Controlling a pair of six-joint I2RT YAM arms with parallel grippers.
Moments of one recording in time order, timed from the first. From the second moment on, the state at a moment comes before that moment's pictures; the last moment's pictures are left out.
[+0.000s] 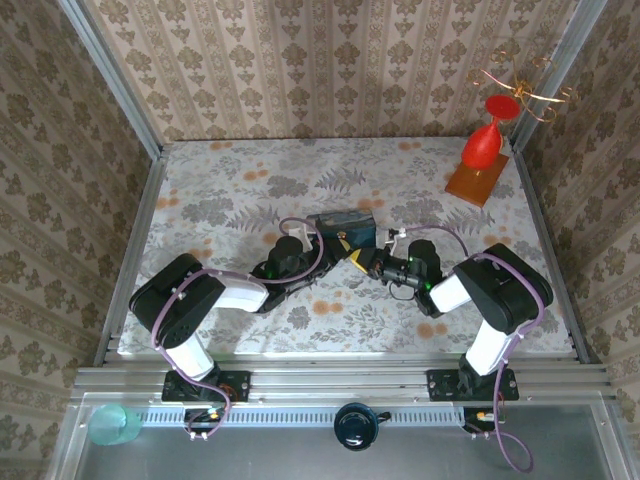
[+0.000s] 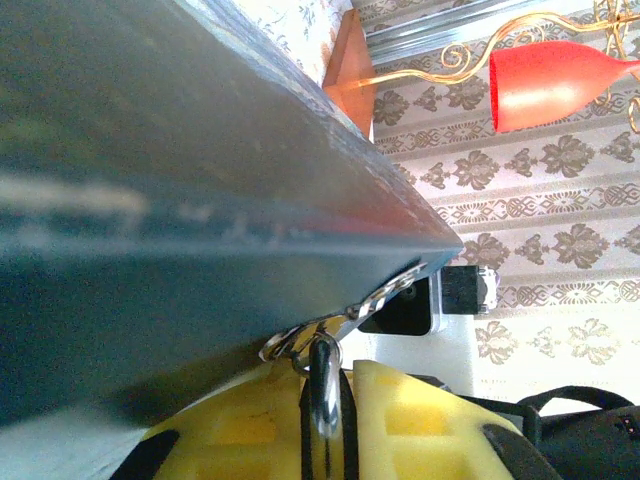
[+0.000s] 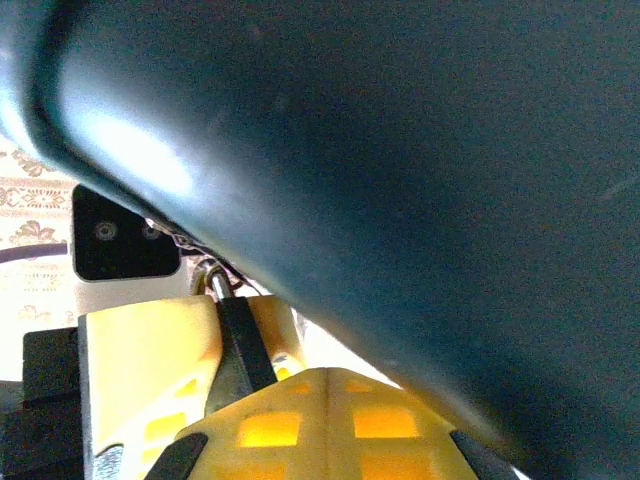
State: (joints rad) left arm -0.82 1.67 0.58 0.87 0.23 -1.27; right arm 0.43 1.73 0.37 1.14 -0.57 1.26
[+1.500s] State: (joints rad) left arm -0.70 1.81 0.53 0.82 0.29 -0.99; right arm 0.74 1.65 0.88 -0.31 0.01 0.55
